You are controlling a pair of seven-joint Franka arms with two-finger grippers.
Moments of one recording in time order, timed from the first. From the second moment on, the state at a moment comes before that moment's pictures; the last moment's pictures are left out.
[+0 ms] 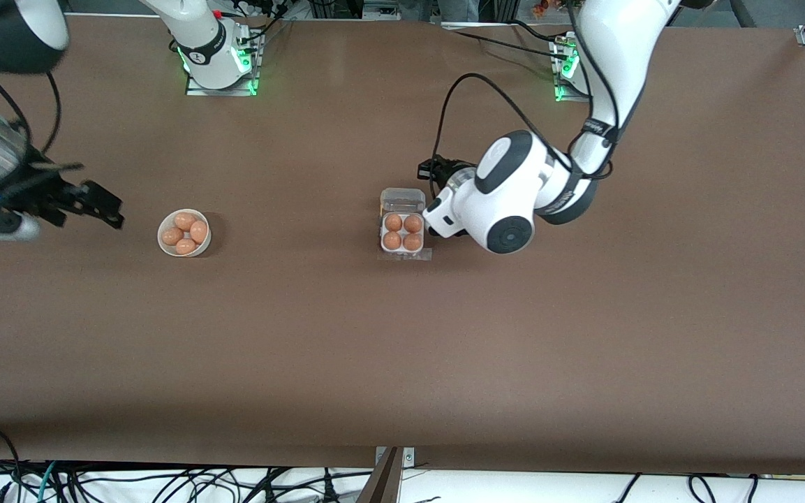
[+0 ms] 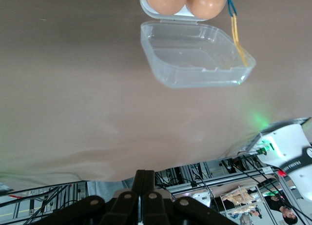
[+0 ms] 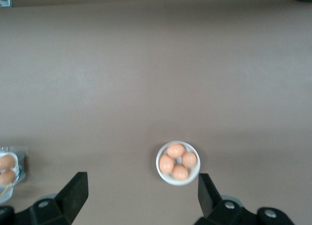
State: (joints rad) left arm -0.47 0.66 -0.14 -1.45 -0.60 1.52 -0.51; right arm 0.14 0.07 -0.08 -1.58 0.03 1.74 0.12
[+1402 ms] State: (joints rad) left arm -0.55 0.74 -0.04 -1.41 -0.60 1.77 -0.55; right arm 0.04 0.02 0.01 -1.63 0.01 1.72 0.12
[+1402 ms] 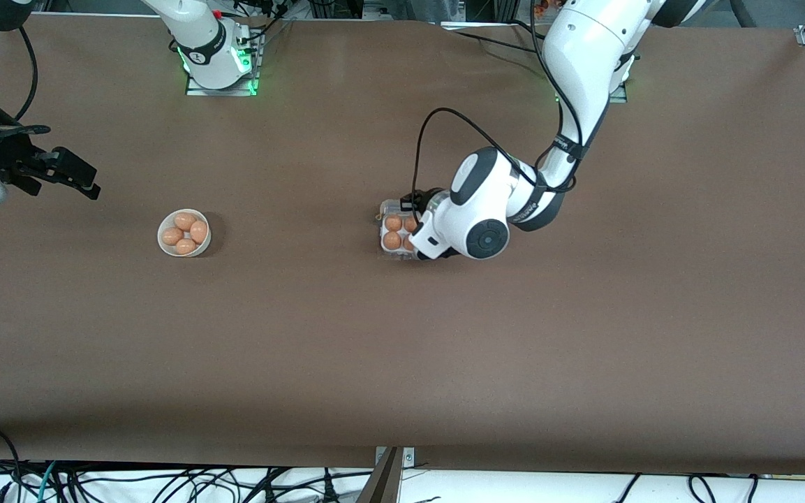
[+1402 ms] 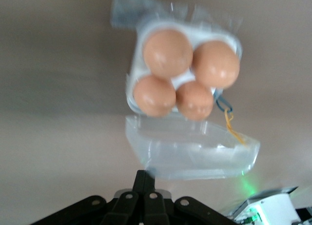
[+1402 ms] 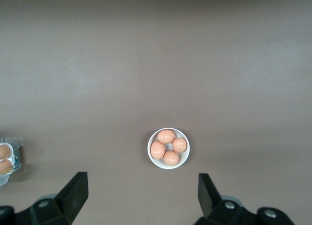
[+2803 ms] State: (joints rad) left arm -0.23 0.60 0.20 -1.11 -0.12 1.51 -0.21; right arm 0.04 0.02 0.01 -1.63 0.01 1.72 0.12
